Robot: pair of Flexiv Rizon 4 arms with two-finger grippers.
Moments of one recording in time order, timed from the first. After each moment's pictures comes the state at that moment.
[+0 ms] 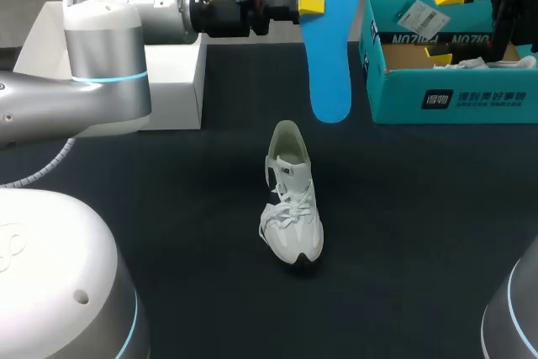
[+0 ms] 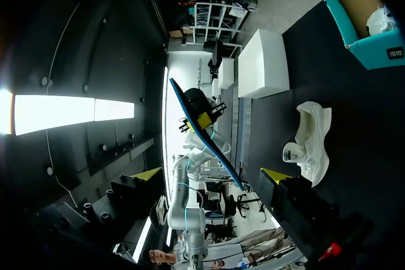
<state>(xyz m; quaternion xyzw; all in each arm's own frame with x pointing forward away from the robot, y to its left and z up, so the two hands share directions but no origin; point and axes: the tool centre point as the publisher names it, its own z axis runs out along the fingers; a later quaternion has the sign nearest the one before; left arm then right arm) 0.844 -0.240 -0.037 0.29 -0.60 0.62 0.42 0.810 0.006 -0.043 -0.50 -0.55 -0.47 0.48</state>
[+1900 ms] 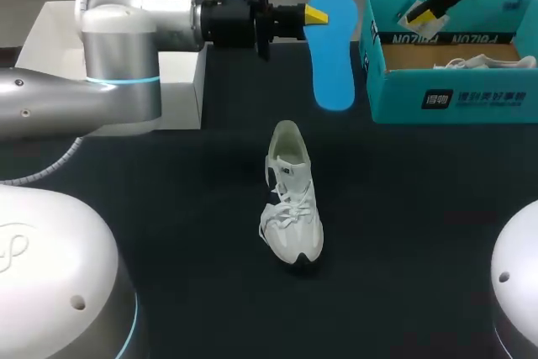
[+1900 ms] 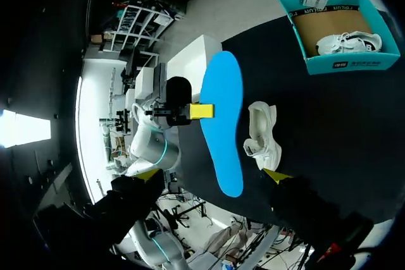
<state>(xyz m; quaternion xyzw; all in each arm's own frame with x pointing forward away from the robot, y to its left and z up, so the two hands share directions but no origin) 0.870 -0.250 -0.074 0.46 -0.51 0.49 0.54 0.803 0.082 0.010 -0.69 -0.63 -0.25 0.27</state>
